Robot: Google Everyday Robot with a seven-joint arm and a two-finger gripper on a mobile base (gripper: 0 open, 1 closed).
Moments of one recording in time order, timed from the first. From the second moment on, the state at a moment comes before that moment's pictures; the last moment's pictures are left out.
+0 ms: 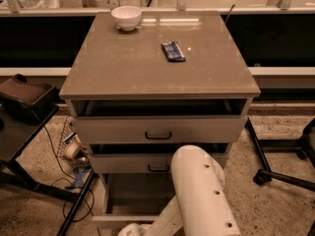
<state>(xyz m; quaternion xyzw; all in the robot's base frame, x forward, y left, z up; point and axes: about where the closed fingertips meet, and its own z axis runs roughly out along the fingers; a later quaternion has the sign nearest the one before) 0.397 0.035 0.135 -0.69 0.69 -0.18 0.05</state>
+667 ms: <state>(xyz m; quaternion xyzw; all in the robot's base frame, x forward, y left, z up) 0.397 0.035 0.137 -0.69 0.69 -0.18 0.05</state>
